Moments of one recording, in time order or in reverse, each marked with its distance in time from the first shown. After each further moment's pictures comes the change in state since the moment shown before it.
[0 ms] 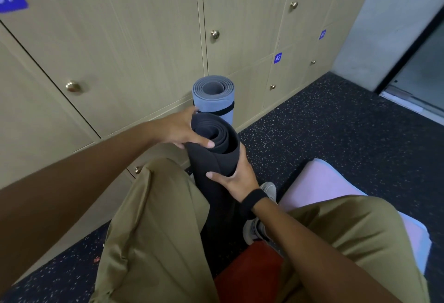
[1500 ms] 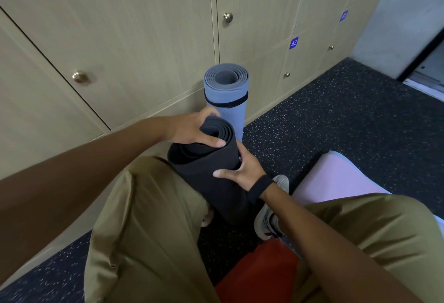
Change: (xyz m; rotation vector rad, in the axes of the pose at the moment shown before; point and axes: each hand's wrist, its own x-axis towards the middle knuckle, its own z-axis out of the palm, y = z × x) left_hand 0.009 -0.025 -0.006 0.256 -0.143 0.088; right_hand 0.019 0.008 0.009 0.070 -0.235 0.054
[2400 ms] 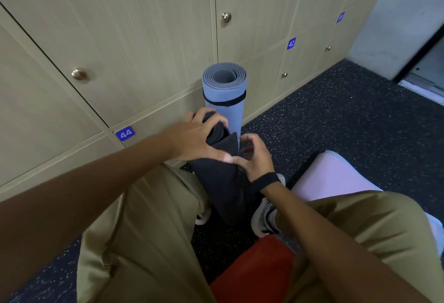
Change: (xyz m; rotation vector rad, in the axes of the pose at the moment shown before) left_hand -0.016 0.014 0.036 0.235 0.231 0.087; right_hand 0.002 0.009 -0.018 -0.178 0.259 -0.003
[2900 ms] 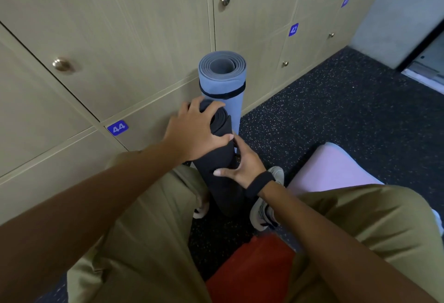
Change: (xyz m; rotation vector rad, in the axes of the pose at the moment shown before) left_hand 0.024 -0.002 0.033 0.152 0.375 -0.127; right_hand -0.005 -0.002 0.009 -0.051 -0.286 0.016
